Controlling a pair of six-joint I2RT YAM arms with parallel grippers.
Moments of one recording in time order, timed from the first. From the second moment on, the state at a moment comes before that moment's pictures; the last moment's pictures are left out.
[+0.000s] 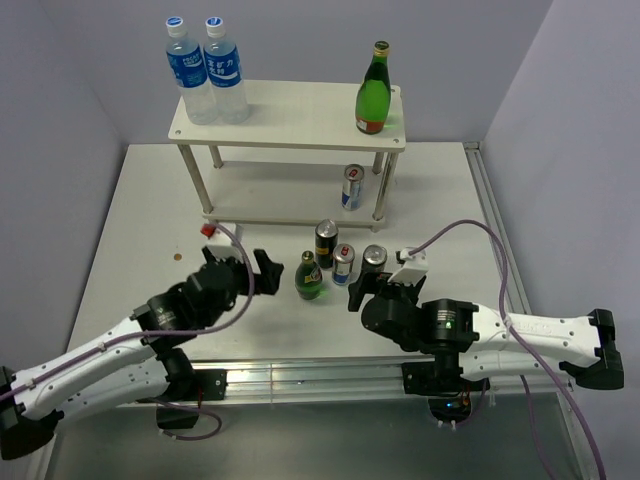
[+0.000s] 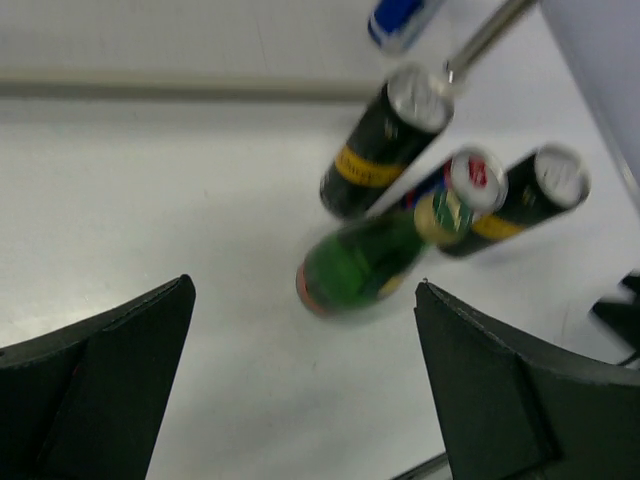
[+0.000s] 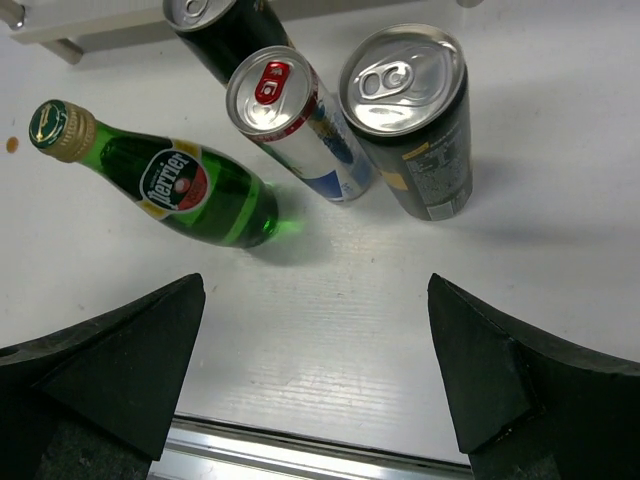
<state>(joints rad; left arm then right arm) -0.92 0.73 0.70 -0.31 -0.48 -0.58 1.35 0.84 0.71 -0.76 0.93 1.16</state>
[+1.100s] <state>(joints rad) -1.15 1.42 0.42 0.67 -0.61 -0.48 1.36 0.74 0.66 -0.89 0.98 1.28</state>
